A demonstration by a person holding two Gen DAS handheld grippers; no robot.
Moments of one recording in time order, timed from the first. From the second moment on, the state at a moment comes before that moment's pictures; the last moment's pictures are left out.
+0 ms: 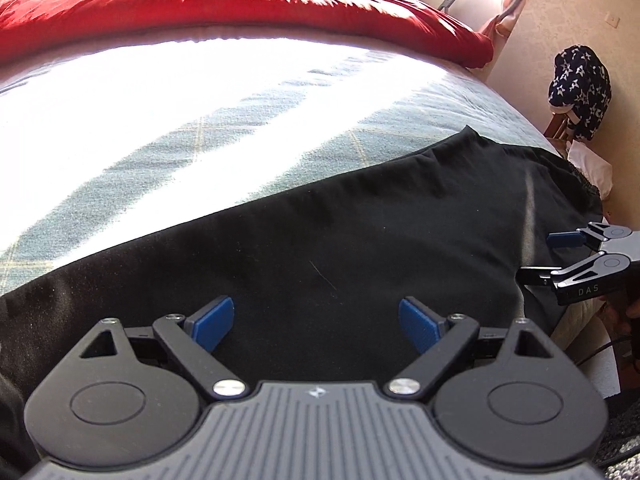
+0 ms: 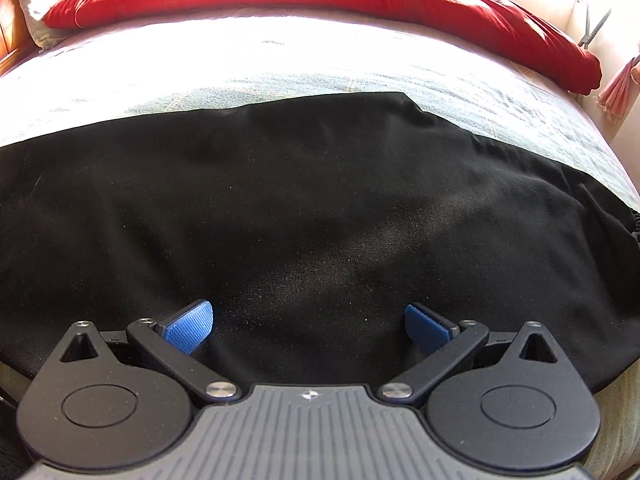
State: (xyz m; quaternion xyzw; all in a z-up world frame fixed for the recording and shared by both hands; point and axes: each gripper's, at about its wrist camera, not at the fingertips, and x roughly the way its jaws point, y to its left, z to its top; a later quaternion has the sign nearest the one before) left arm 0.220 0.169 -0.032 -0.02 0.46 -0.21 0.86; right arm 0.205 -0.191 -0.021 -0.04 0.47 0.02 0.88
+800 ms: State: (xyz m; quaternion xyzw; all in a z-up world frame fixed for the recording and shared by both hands) left arm 0.153 0.284 -0.002 -0.19 0.39 -0.01 0.90; right arm 0.247 -0.116 0.007 -0.06 0.44 0.20 0.88
